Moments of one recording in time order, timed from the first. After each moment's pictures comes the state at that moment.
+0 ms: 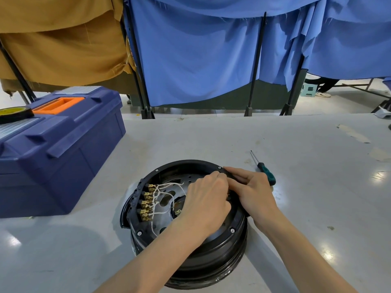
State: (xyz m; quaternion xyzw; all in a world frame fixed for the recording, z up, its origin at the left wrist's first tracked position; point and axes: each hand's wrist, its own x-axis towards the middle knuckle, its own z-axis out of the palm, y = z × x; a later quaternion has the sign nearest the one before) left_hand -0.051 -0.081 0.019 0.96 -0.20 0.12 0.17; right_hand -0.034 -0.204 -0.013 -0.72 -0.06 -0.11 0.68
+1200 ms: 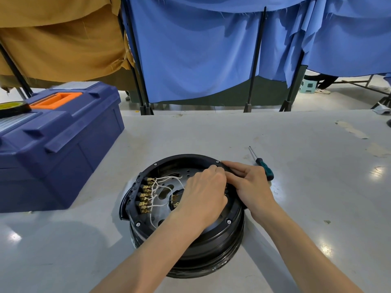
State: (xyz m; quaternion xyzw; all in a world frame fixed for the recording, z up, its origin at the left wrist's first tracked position) left_hand -0.051 -0.081 0.021 0.96 -0.20 0.11 0.14; right_hand -0.037 -0.203 -0.005 -0.72 -0.07 -0.10 0.69
